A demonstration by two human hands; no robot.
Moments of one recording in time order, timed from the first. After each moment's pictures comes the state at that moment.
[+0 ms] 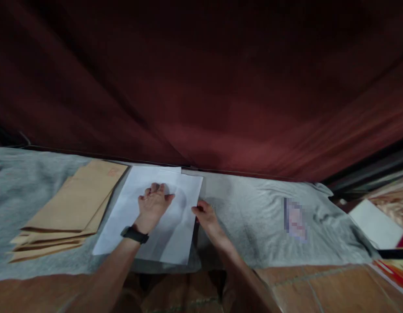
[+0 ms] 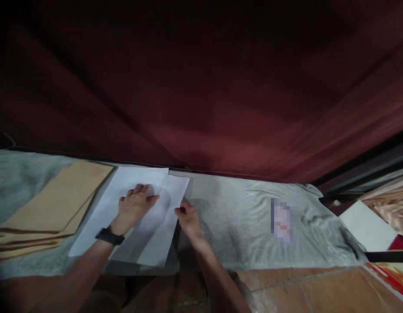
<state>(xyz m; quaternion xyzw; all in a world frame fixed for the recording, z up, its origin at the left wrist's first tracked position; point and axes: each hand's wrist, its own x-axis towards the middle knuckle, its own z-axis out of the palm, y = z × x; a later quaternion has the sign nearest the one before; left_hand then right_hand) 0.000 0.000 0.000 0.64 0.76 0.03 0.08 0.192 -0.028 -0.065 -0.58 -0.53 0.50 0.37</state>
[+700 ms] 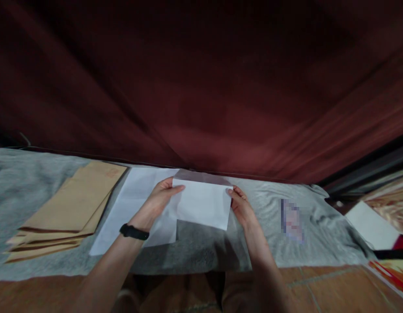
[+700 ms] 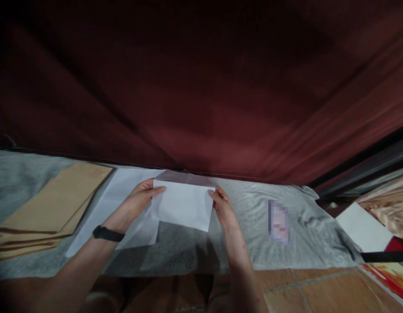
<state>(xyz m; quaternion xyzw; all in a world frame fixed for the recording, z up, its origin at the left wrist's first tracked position) 0.020 0.012 0.026 0.40 0.44 0.48 0.64 0.297 -0.017 0.010 -0.47 -0.38 0.56 0.57</state>
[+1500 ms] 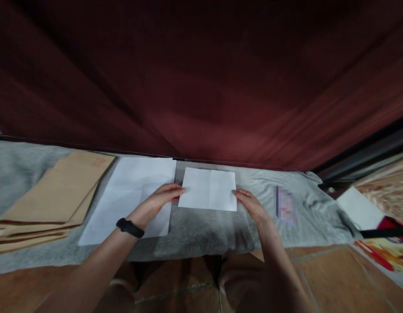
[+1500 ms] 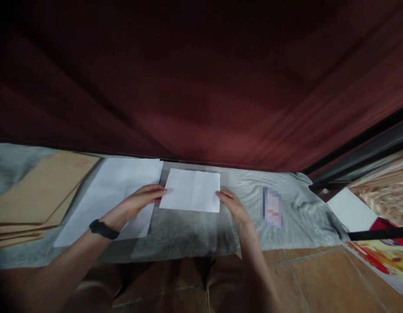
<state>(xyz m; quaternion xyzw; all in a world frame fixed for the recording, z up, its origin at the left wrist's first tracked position) 0.036 -0.004 -0.019 0.49 0.53 0.32 0.61 0.378 -0.044 -0.022 -0.62 -0.41 0.52 0.42</state>
